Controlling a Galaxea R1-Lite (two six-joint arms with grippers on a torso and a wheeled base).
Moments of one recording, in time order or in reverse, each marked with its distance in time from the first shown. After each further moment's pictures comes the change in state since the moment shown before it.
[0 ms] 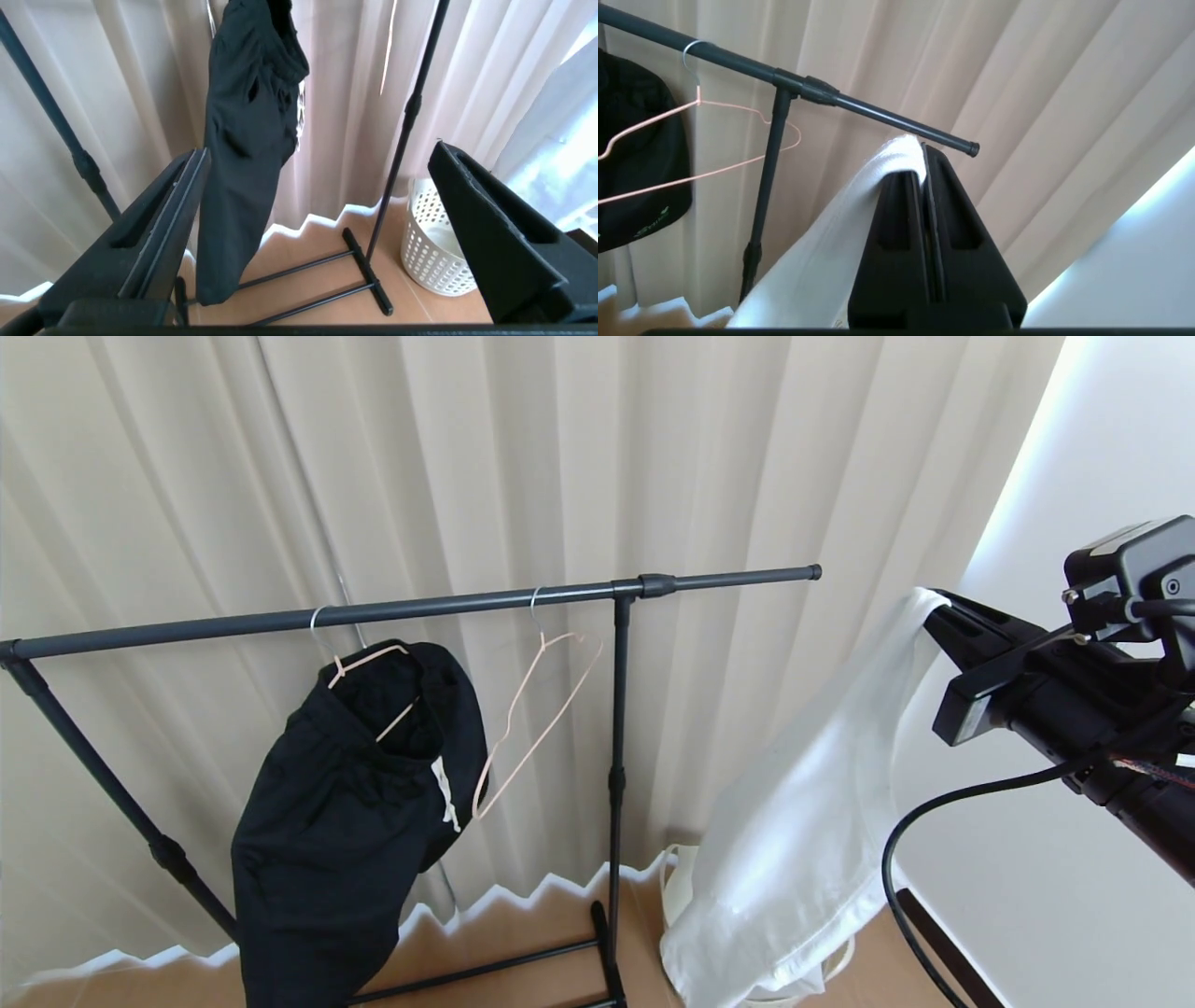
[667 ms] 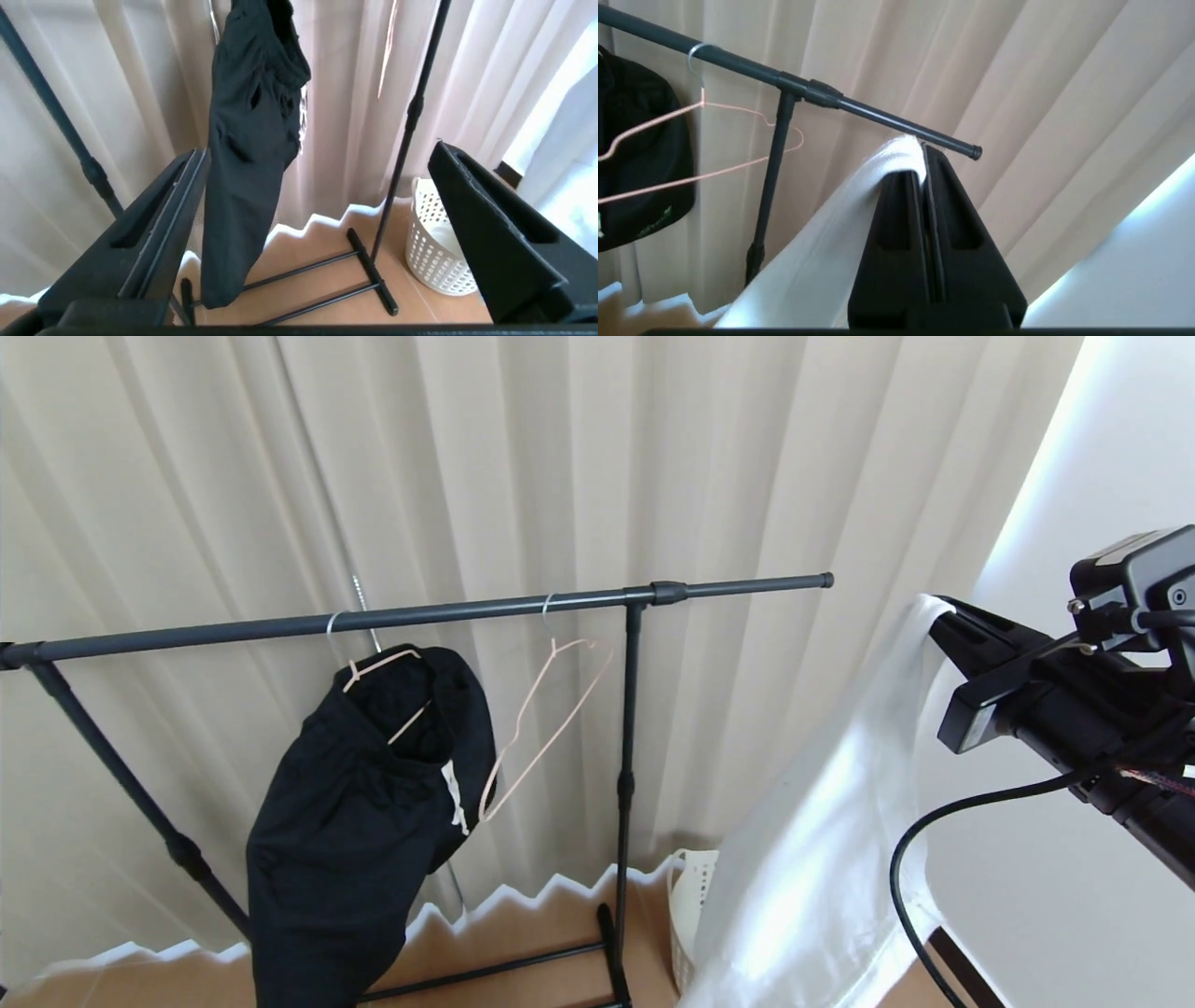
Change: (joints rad) left arm 0.000 0.000 0.000 0.000 0.002 0.010; right arm 0.000 -0.002 0.018 -0.006 -0.001 0.000
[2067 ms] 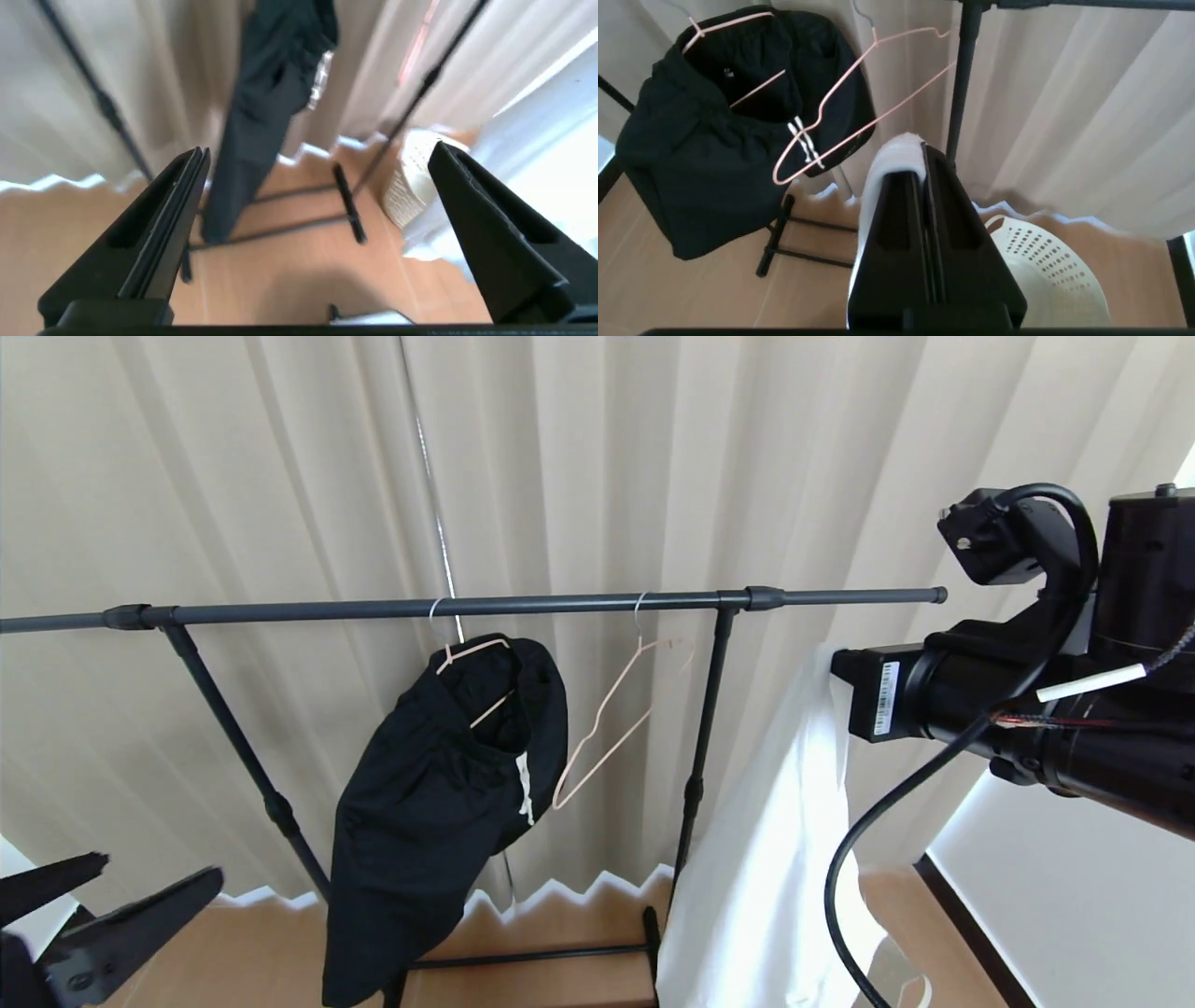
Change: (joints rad) left arm -0.218 0.833 -0.483 0.001 0.061 -0.137; right arm 0.179 0.043 -0.459 0.889 -0.174 0.596
